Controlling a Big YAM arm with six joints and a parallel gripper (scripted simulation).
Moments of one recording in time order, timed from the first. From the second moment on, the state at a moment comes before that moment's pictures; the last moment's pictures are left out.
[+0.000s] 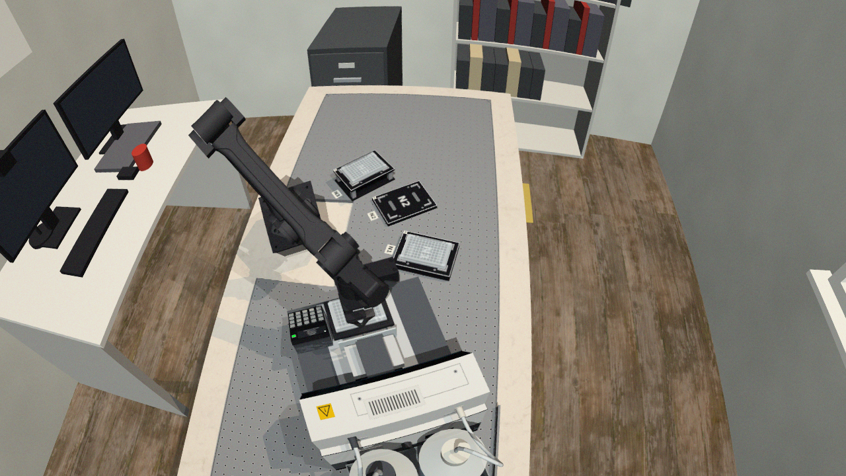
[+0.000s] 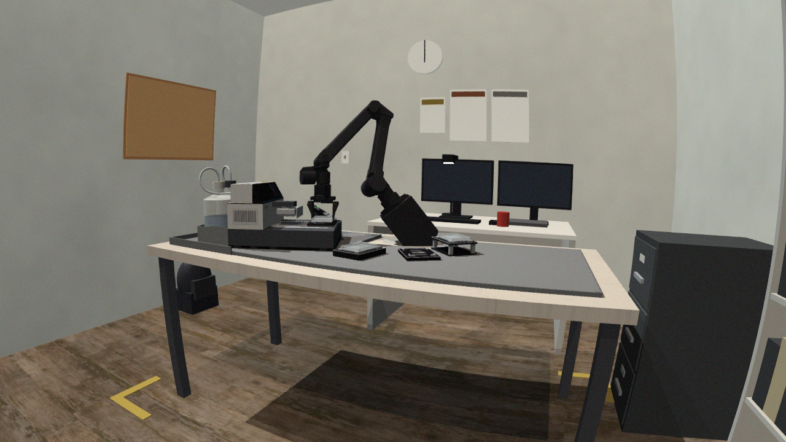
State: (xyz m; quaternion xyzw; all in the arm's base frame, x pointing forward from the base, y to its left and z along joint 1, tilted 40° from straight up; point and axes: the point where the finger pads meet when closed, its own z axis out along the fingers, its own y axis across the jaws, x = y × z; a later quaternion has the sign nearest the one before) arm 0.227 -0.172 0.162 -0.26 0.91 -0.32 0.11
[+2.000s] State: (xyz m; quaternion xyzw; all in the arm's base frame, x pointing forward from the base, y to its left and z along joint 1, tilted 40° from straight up) arm 0.196 -0.128 0.225 -0.26 0.90 -0.32 0.11
